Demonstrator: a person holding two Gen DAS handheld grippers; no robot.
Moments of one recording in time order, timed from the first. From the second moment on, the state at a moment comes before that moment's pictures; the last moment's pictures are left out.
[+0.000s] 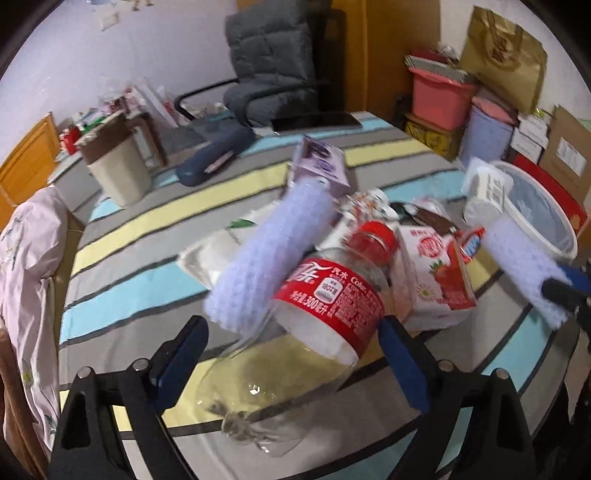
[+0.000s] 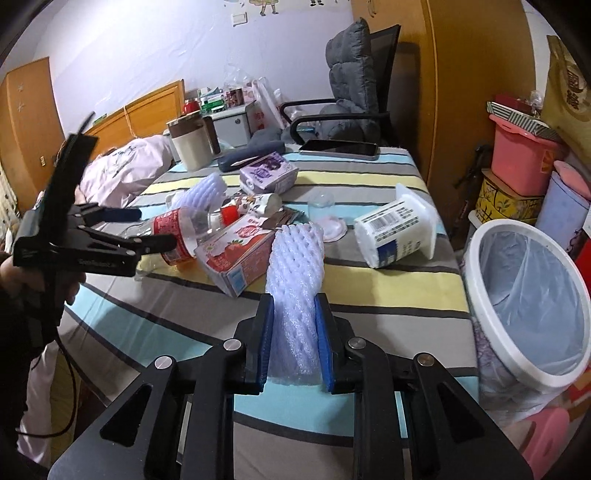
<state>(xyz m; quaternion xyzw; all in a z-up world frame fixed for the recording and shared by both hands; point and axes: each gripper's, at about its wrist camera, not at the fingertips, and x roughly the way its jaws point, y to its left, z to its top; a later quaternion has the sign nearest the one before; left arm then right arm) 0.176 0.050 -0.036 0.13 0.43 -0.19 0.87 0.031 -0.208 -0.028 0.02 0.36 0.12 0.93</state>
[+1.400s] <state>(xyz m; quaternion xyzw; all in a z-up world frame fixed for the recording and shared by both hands) 0.136 0.026 -0.040 0.03 0.46 -0.14 0.87 0.025 -0.253 -0.021 0.07 0.32 0.13 0.94</state>
